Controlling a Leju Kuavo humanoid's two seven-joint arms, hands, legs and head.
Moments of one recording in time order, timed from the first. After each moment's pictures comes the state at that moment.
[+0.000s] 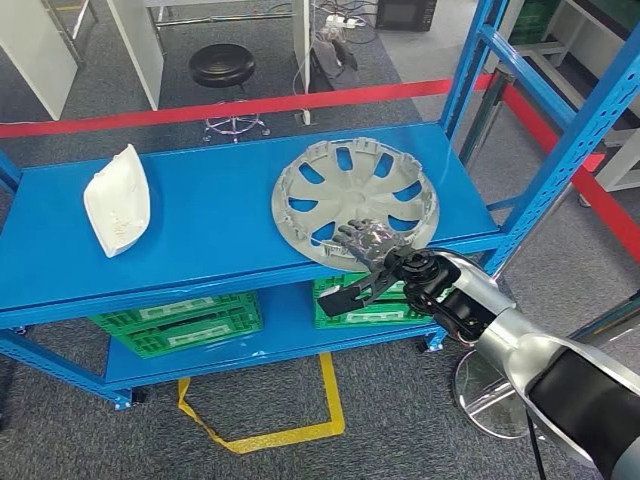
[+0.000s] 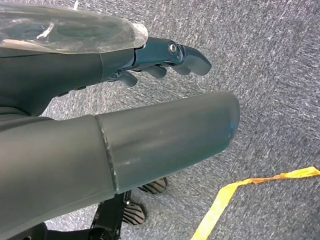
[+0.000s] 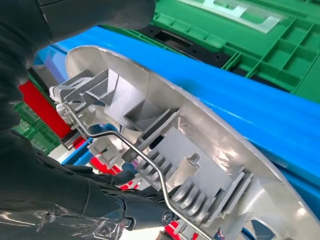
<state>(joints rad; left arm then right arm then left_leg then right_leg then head) -0.28 0.28 0.14 -0.22 0.25 0.08 -0.06 -0.68 -0.35 0.80 -1.11 1.18 0.29 0.01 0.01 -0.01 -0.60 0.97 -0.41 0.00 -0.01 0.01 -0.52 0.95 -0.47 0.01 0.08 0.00</state>
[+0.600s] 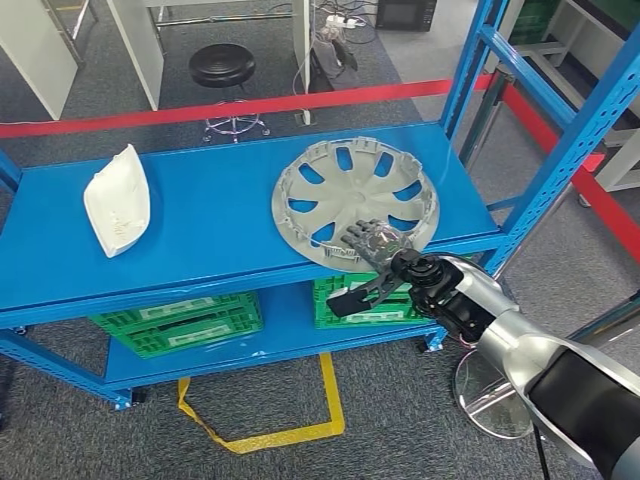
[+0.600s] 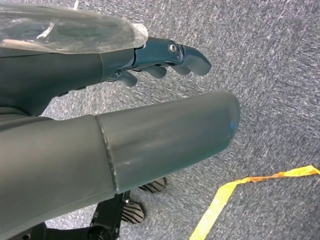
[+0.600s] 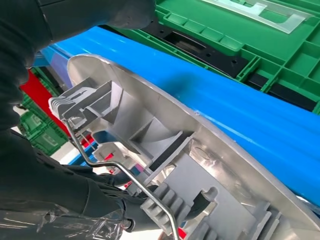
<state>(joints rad) -0.29 0.28 0.14 -0.22 0.25 0.08 -0.05 -0.67 -0.35 0.80 -1.03 1.24 0.22 0.00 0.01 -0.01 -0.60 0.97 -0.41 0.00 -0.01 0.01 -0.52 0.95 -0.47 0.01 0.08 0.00</state>
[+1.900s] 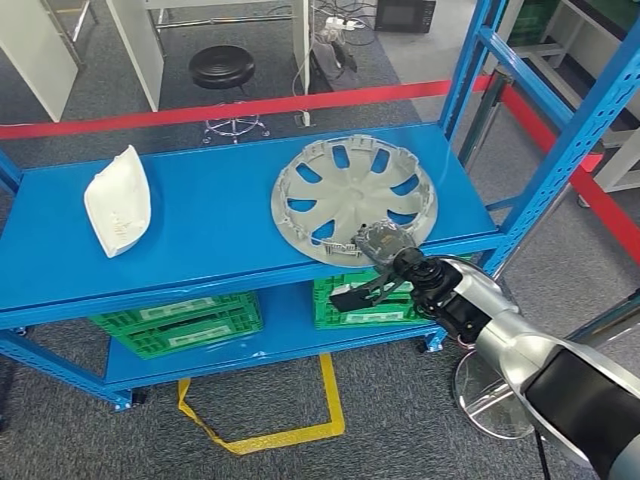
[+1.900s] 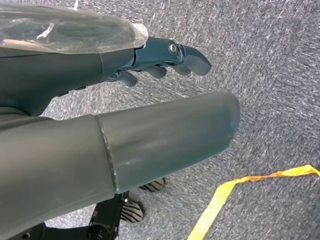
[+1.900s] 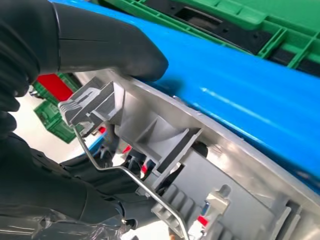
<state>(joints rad) -0.29 0.28 0.14 -0.22 0.25 0.08 -0.06 -0.68 -0.34 0.79 -0.96 1.32 0.14 0.01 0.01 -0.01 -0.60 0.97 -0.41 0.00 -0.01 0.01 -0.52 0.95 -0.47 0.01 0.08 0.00</state>
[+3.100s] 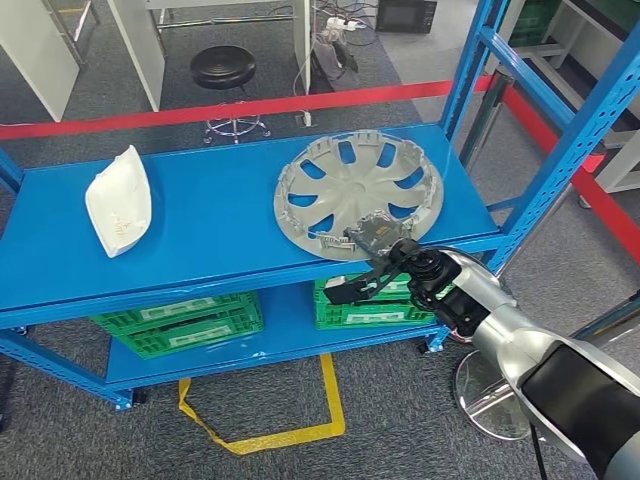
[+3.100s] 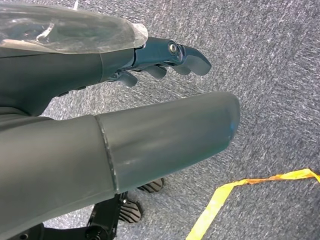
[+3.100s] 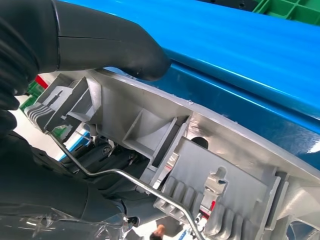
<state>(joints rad) -0.28 0.28 0.14 -0.22 0.27 0.09 -0.06 -0.69 -0.33 0.75 -0.98 1.33 0.11 0.02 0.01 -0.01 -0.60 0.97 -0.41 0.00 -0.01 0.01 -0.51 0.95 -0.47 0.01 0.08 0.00</state>
